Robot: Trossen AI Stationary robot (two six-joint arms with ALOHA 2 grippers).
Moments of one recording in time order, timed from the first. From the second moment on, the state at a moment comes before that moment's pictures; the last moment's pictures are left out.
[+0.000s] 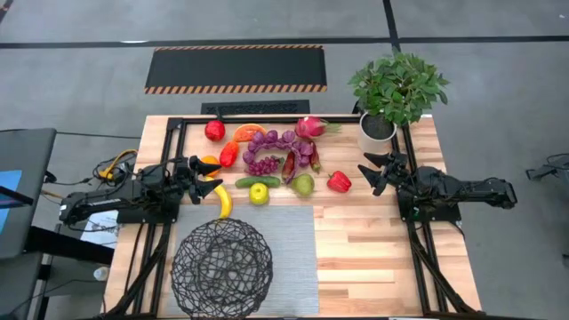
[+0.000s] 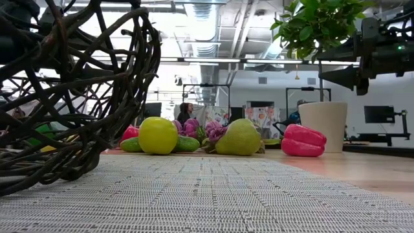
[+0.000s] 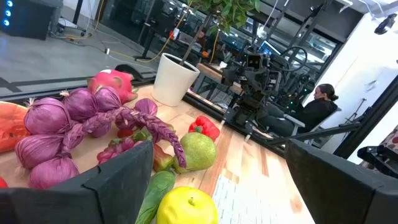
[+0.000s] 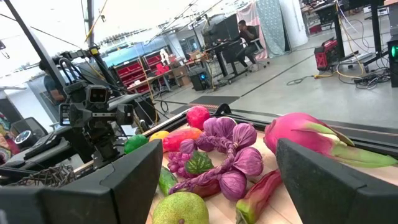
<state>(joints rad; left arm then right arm) 0.19 0.02 0.01 0.03 -0.06 -0.48 -0.02 0.02 0.01 0.10 0.52 0.35</state>
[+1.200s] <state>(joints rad) 0.19 0.02 0.01 0.04 -0.09 -0.49 -0.02 0.02 0.01 0.10 0.52 0.35</state>
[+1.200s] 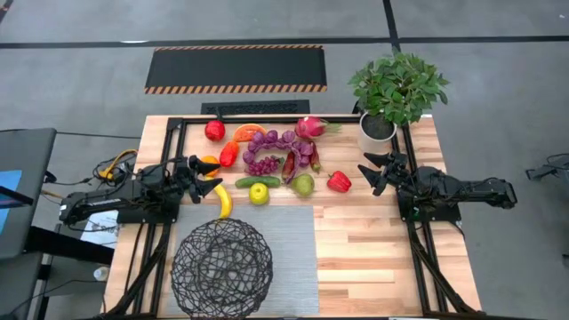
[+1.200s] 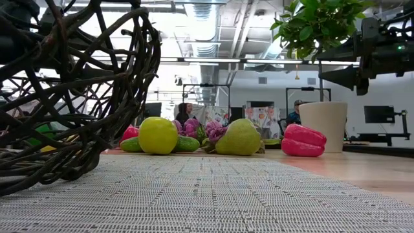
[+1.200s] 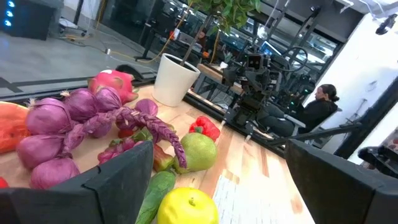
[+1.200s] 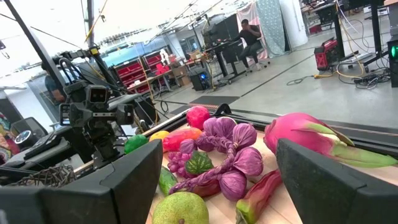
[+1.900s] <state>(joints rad) 0.19 0.02 0.01 0.05 -0.17 -0.86 -0.02 0.02 0.01 0.12 0.52 0.92</state>
